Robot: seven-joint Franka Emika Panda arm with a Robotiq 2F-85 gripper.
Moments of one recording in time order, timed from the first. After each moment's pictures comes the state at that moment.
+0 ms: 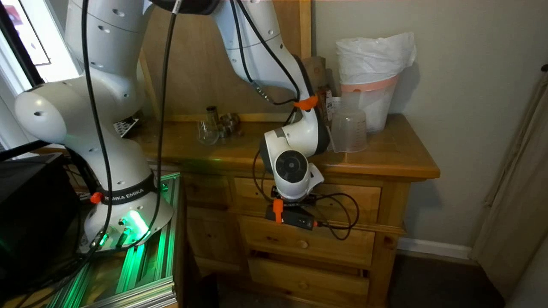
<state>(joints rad) -0.48 0.67 0.27 -2.33 1.40 2.64 -2.57</state>
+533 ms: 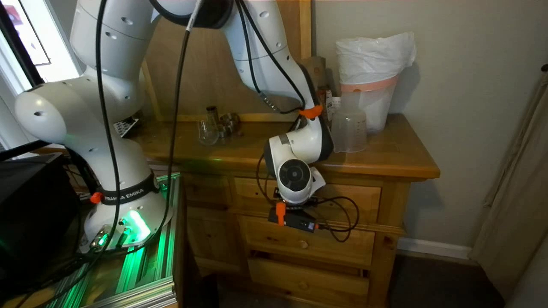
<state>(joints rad) -0.48 0.75 0.27 -2.27 1.43 2.61 -2.60</state>
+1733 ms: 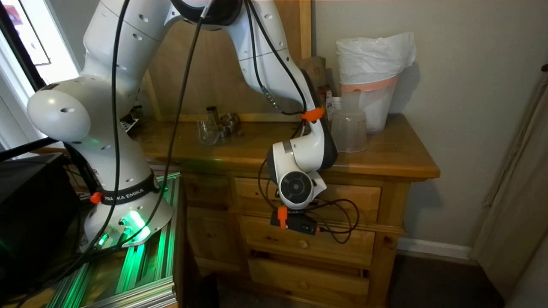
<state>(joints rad) -0.16 0.77 -0.06 -2.23 1.60 2.30 -2.67</state>
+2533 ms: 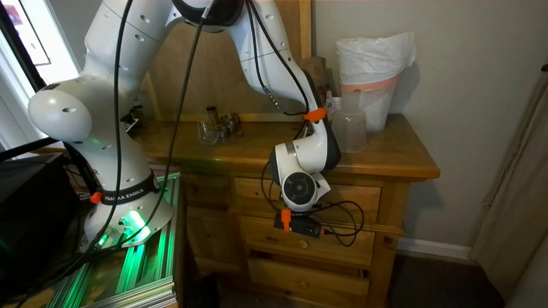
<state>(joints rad) -0.14 0.78 -0.09 -2.21 1.60 2.30 -2.67</state>
